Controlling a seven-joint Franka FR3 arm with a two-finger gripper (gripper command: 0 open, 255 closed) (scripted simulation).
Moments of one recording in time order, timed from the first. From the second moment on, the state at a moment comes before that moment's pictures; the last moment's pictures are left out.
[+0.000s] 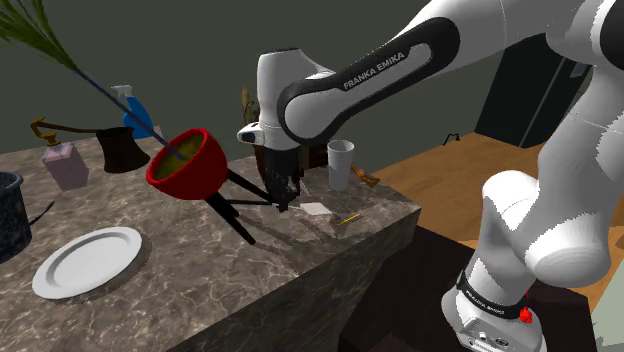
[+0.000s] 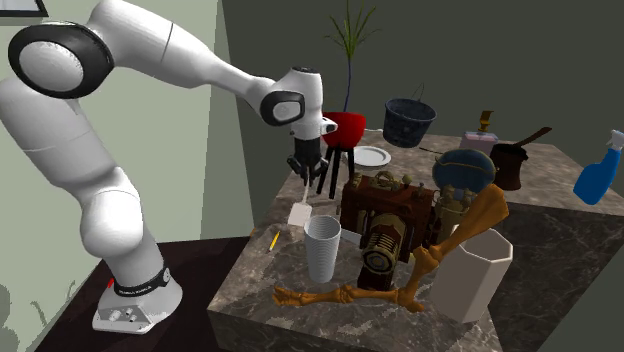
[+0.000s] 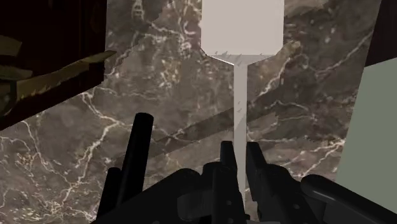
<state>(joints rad) 0.46 -0.14 -0.09 -2.25 0.04 2.16 -0.87</state>
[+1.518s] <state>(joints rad) 0.71 0.48 0.08 -1.42 -0.01 1.96 -0.43</state>
